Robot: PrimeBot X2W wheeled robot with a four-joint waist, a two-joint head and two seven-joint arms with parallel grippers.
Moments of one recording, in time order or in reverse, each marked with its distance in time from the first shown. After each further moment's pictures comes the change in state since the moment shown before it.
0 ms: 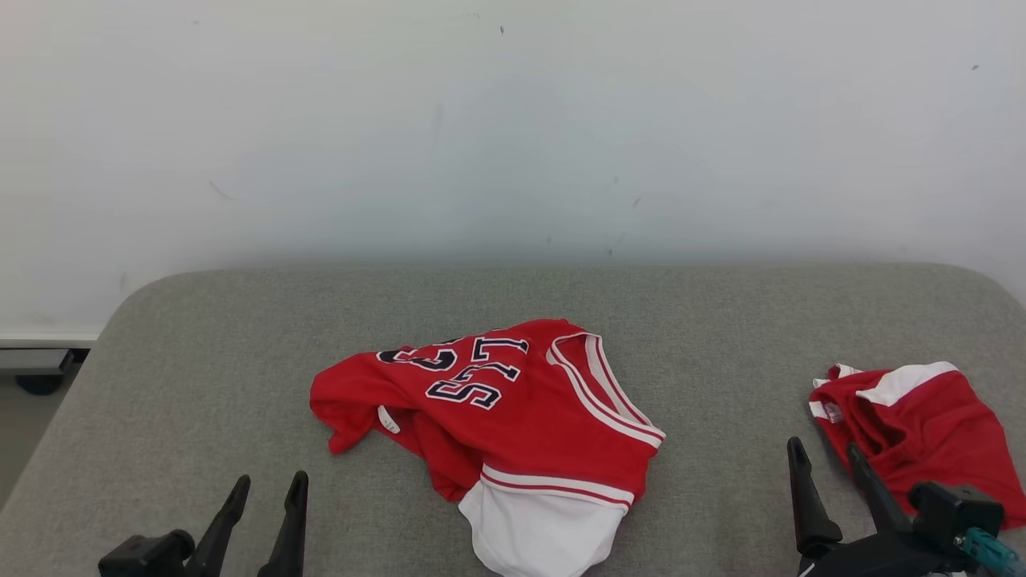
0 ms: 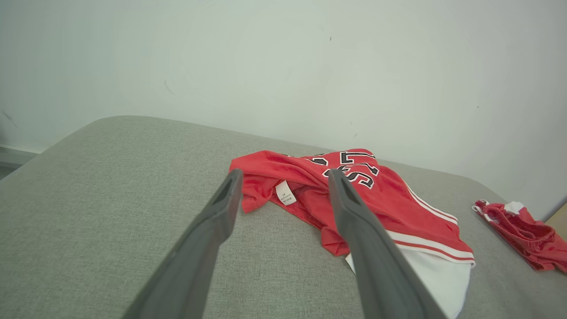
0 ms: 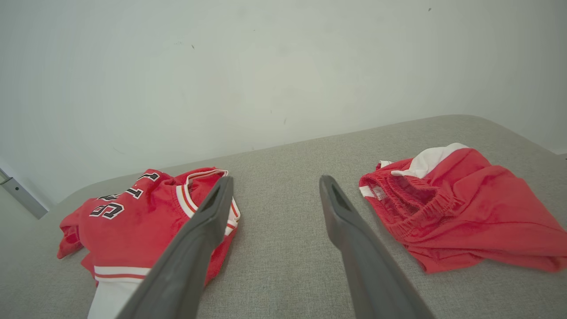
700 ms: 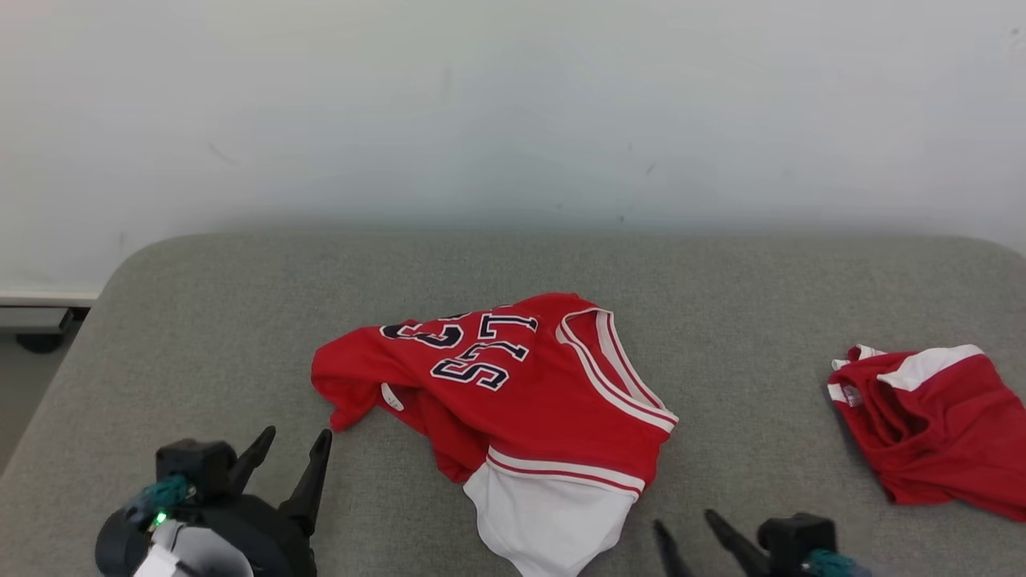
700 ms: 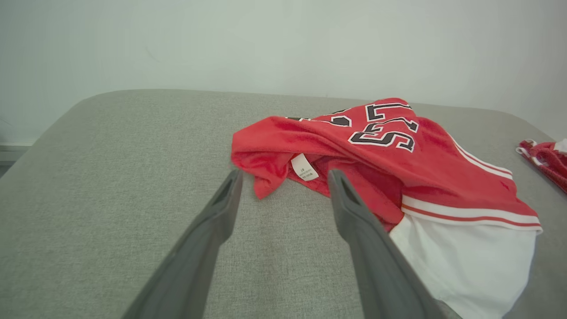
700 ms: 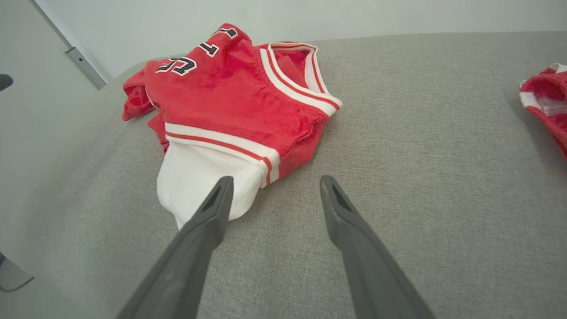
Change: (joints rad) left arm -0.234 -0.007 -0.080 0.215 0.060 -0.064 0.166; right arm -0.002 0.013 0.218 0.074 -0.042 0.056 0.118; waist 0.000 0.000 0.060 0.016
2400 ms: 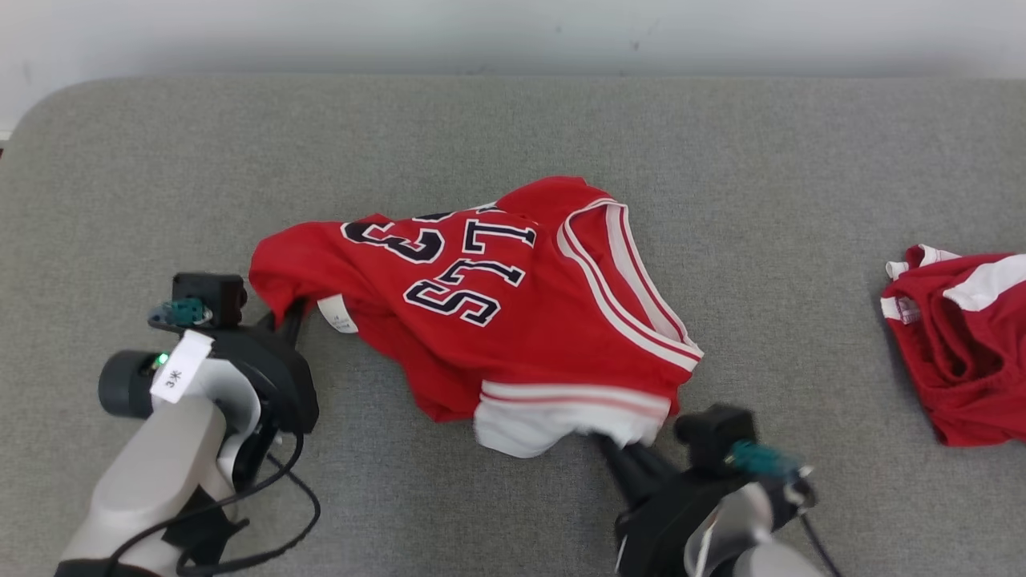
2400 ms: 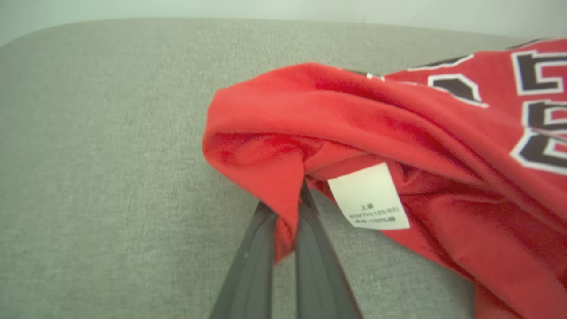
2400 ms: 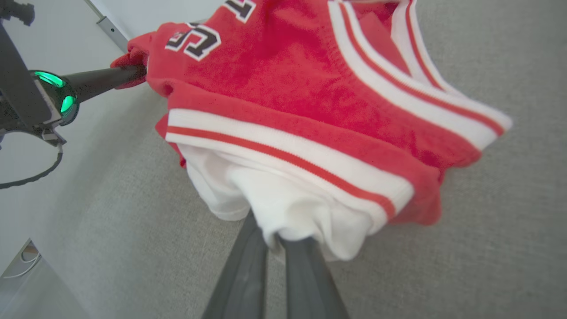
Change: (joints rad) left arm -0.496 -0.153 -0.052 0.577 0.056 -0.141 0.049; right arm -0.287 0.011 0.232 0.059 0.084 -0.030 0.044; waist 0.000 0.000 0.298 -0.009
